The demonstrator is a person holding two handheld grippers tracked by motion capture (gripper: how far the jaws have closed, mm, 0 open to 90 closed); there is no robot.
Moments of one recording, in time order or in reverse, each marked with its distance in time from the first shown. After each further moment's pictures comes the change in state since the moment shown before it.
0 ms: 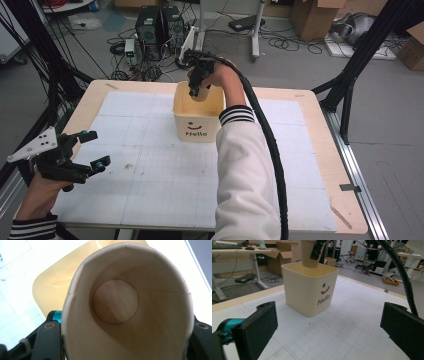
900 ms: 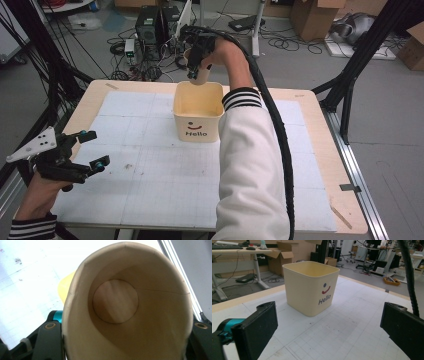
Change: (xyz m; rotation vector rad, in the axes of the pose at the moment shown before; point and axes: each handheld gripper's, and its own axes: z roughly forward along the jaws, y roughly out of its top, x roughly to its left) left arm 0.001 0.000 -0.002 -0.004 0.004 0.002; right arm 0.007 0.011 -0.069 -0.033 -0.041 -0.046
